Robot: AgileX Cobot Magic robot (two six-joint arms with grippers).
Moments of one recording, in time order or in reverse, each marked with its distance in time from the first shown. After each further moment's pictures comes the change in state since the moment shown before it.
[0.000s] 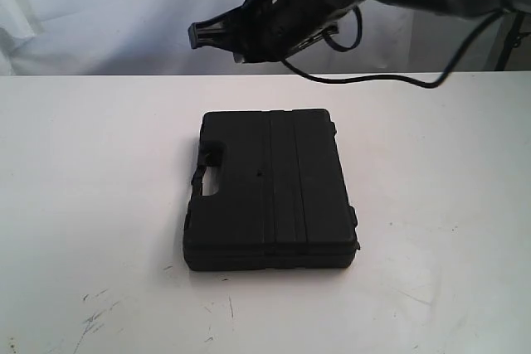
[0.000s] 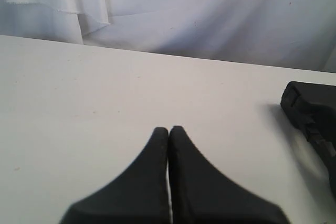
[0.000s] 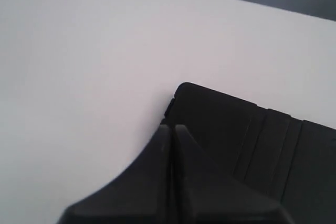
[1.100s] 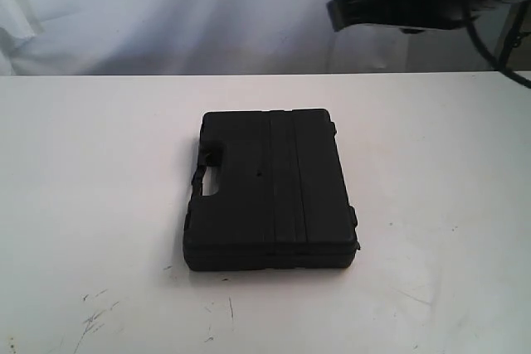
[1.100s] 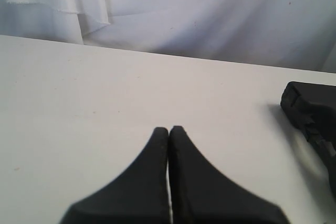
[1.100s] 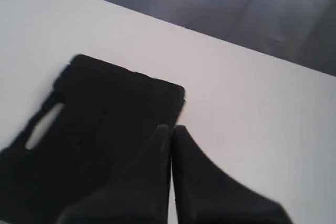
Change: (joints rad) left arm 0.000 0.000 0.000 0.000 0.000 0.000; right arm -0.024 -0.548 0.366 -0.428 0.191 0.184
